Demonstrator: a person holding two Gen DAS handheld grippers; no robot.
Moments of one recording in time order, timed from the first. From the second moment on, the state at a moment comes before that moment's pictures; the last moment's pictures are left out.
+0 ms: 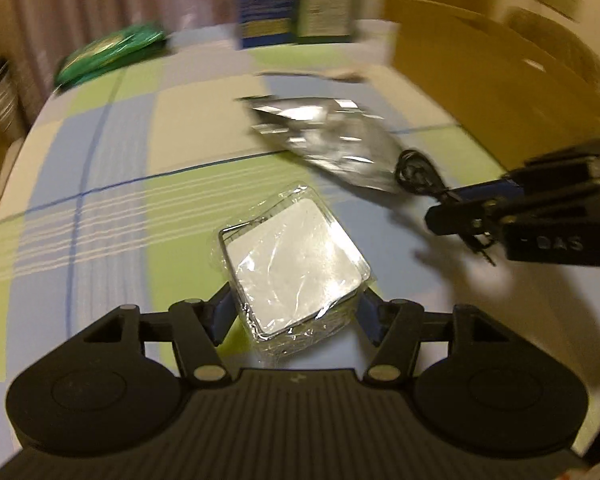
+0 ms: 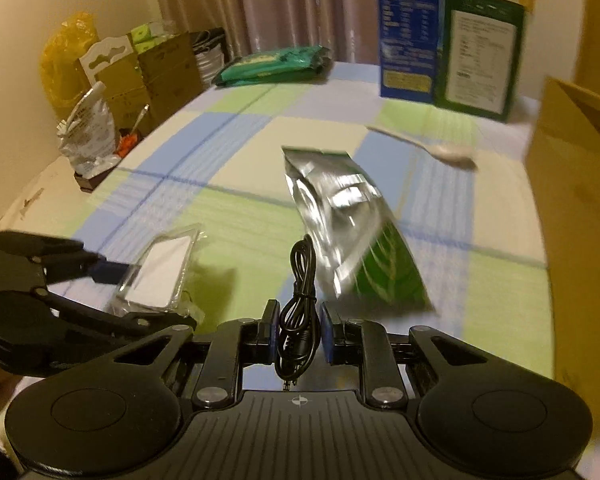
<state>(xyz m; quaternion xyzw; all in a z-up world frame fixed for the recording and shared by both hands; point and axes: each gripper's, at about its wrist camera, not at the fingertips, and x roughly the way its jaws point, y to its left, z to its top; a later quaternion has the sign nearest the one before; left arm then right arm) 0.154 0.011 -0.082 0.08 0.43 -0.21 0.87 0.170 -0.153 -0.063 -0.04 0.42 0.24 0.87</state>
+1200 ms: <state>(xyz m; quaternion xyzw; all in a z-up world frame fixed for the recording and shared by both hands) 0.116 -0.016 -0.106 0.05 0.41 -0.09 0.91 0.120 -0.189 -0.091 -0.01 0.45 0.16 0.88</state>
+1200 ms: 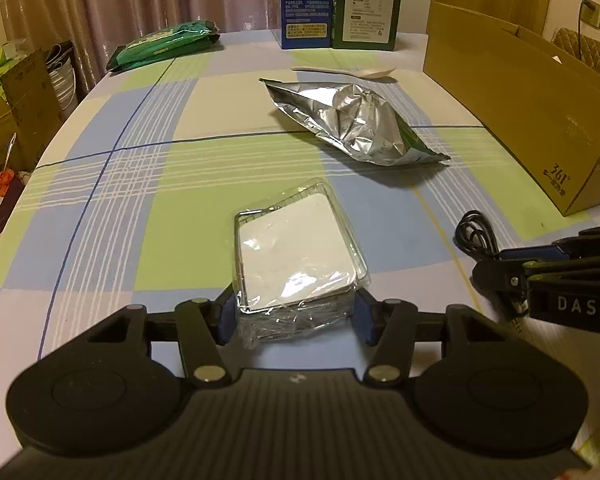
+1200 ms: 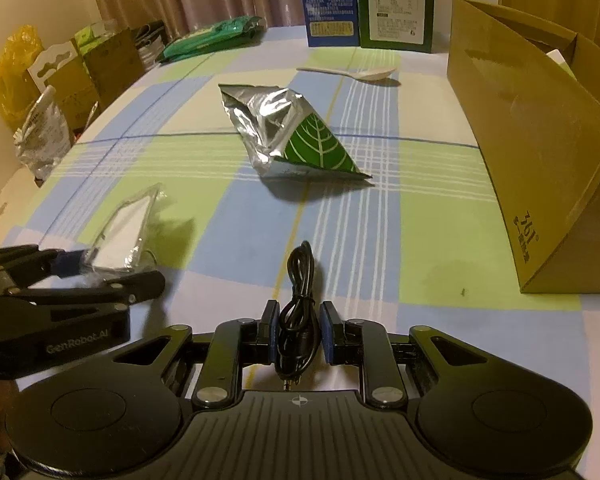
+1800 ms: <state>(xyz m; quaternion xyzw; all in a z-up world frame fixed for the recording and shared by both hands) 0.119 -0.019 -0.105 0.06 0.41 -0.09 0.91 0.121 -0.184 -0.094 -0.02 0.44 0.15 0.89</state>
